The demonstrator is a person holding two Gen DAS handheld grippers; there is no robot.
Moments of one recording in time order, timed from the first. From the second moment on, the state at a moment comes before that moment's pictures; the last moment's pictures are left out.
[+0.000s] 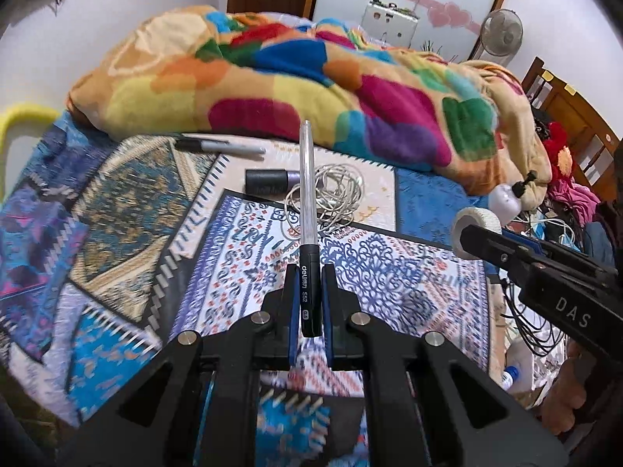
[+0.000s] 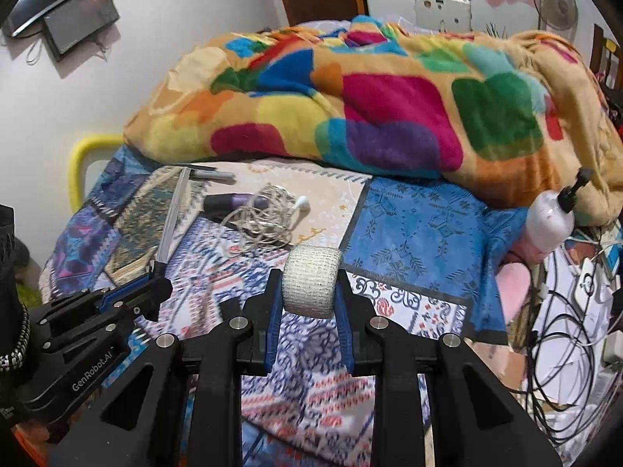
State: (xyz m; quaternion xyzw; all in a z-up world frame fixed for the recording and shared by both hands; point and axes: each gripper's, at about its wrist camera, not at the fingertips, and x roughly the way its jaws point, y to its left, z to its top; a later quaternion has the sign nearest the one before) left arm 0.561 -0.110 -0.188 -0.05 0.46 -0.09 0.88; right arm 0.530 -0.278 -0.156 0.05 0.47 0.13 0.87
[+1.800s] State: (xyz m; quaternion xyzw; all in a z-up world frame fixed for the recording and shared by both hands) left arm 0.144 0.198 -0.201 -0.24 0.45 0.21 0.84; right arm 0.240 0.020 -0.121 -0.15 0.43 0.41 0.79
